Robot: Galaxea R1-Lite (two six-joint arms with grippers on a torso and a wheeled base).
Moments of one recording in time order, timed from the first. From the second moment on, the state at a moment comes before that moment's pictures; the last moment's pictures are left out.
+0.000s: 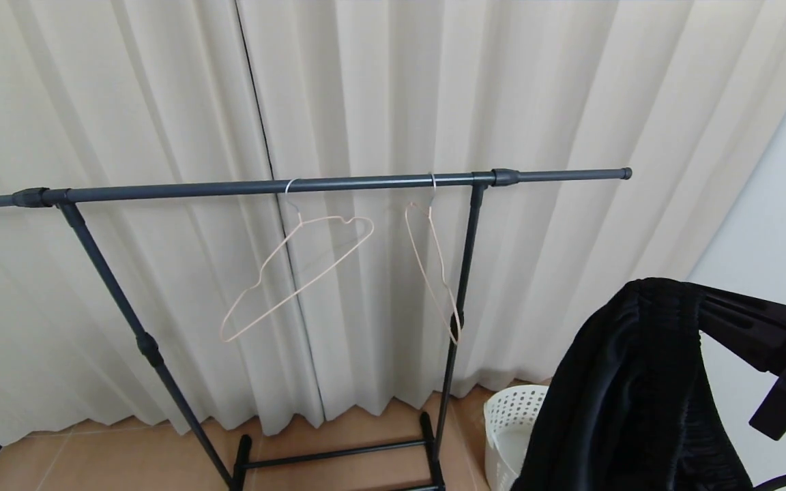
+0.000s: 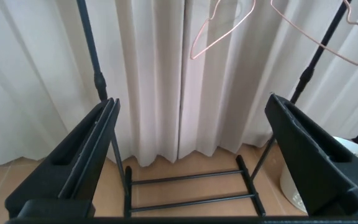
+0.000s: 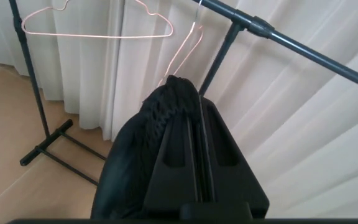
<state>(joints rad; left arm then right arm) 0.00 0.00 0.00 0.00 0.00 0.00 0.56 1.05 -0.48 -0.48 -0.08 -0.26</state>
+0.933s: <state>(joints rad) -0.01 0.22 -0.06 0.02 -0.09 0.09 0.59 1.19 -0.59 -0.43 -0.08 -0.12</state>
